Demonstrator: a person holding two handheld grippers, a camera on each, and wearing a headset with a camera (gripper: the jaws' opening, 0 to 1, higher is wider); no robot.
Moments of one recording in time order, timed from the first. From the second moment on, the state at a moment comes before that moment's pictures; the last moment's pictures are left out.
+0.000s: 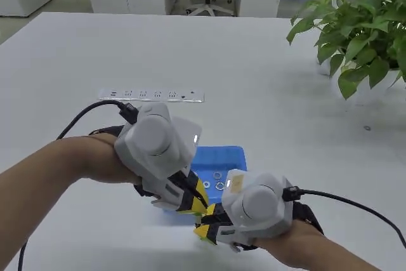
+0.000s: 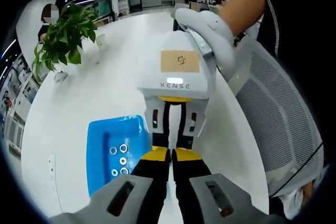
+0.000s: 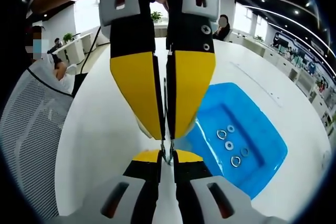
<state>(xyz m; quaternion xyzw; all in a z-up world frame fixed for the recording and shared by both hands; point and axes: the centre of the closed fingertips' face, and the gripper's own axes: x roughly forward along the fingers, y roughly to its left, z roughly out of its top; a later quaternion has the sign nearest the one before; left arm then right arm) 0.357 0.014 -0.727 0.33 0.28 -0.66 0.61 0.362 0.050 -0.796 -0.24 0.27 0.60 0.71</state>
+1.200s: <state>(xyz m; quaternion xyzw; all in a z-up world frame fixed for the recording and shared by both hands) 0.353 0.016 -0.698 0.32 0.29 -0.66 0.61 0.357 0.050 -0.766 -0.24 0.25 0.60 0.72</state>
